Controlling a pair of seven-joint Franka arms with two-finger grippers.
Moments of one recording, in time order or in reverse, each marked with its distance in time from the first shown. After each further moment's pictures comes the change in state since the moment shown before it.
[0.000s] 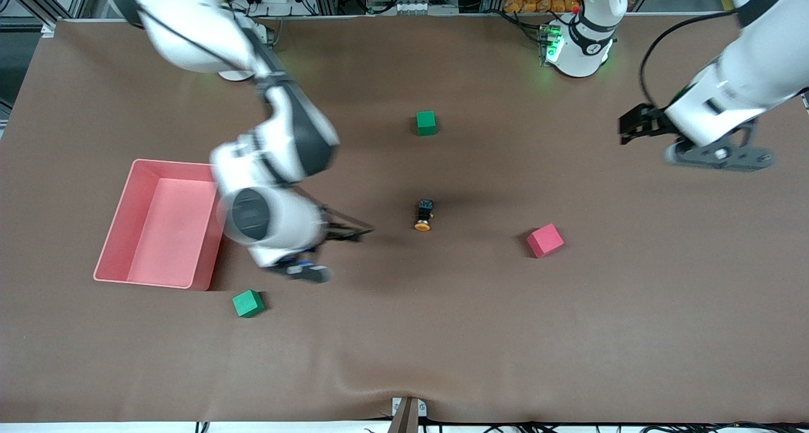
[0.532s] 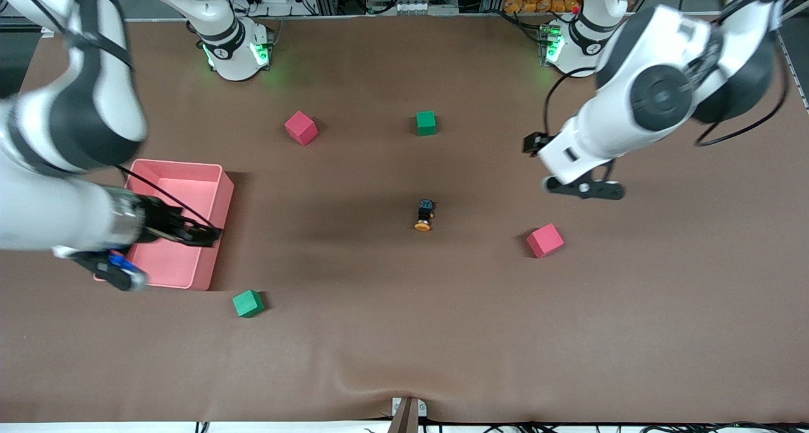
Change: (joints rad) left arm -0.196 0.202 -0.041 0.010 0.000 0.038 -0.214; right arm -0.273 -0.199 0.006 0.010 0.000 -0.213 -0.085
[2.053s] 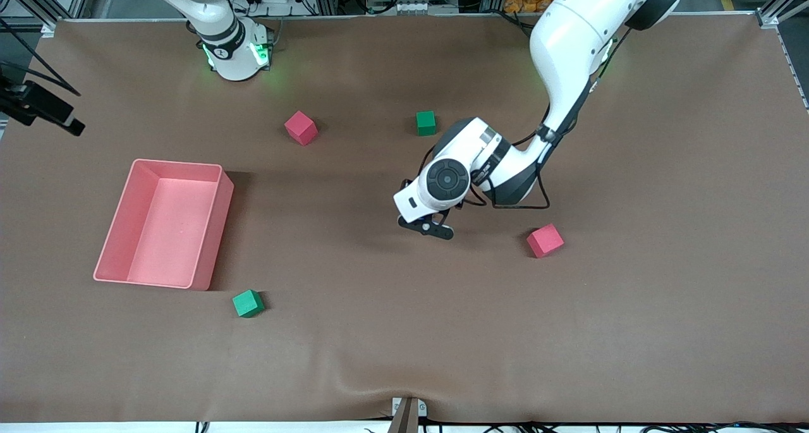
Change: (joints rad) left arm -0.399 0.510 0.117 0.172 0.000 0.448 -0.079; right arm -0.116 -0.598 -0.035 -0.493 -0.151 0.158 -0.344
